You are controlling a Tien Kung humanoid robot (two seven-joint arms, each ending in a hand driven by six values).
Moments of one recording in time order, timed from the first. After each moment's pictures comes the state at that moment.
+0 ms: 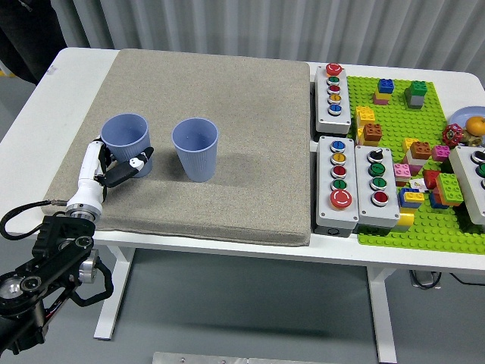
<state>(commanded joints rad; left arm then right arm) -0.27 0.28 -0.97 -1.18 0.94 0.46 -0.25 0.21 -0.09 1.68 0.18 -1.09 -0.25 -0.33</state>
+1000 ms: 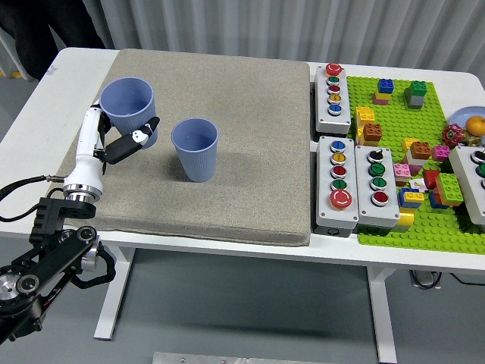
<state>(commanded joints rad) -0.28 0.32 -1.01 -1.38 1.20 0.54 -0.20 0.22 -0.10 1.68 0.18 -1.09 -0.26 -0.33</state>
